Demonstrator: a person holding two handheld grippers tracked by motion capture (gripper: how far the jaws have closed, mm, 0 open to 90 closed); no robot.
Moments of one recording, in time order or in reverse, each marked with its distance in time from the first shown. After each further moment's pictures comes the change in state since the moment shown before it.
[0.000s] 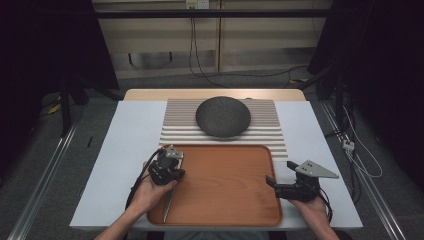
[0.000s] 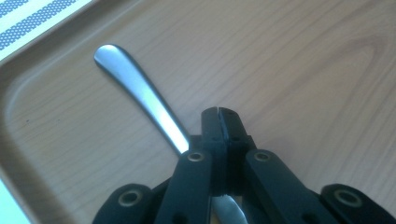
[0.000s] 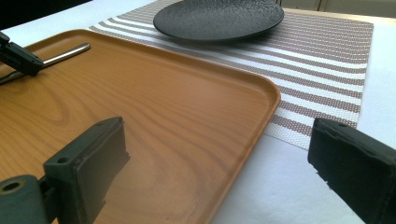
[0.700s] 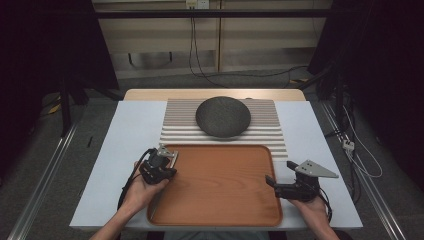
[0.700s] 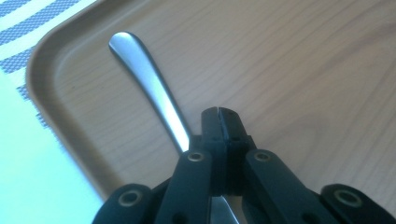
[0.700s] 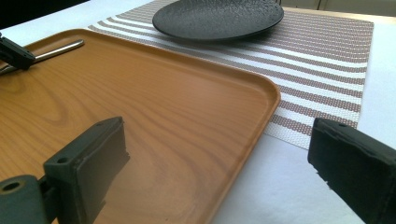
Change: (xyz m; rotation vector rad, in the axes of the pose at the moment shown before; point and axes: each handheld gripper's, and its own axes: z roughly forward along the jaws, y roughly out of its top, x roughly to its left) left arm 0.017 -0.011 -0.011 0.021 0.034 -0.029; right arm 0.000 0.000 0.001 0.003 -0.001 -0.002
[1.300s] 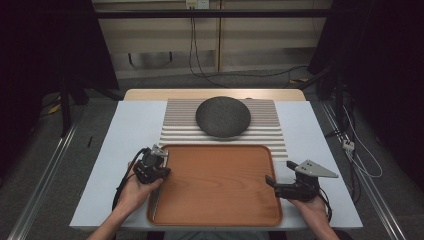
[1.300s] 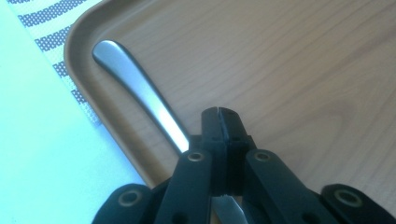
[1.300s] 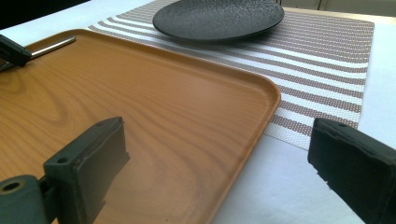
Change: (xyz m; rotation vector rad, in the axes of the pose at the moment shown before) left arm 0.011 -0.009 -0.005 -0.002 0.015 -0.051; right arm 0.000 0.000 0.000 -0.001 0.002 -0.001
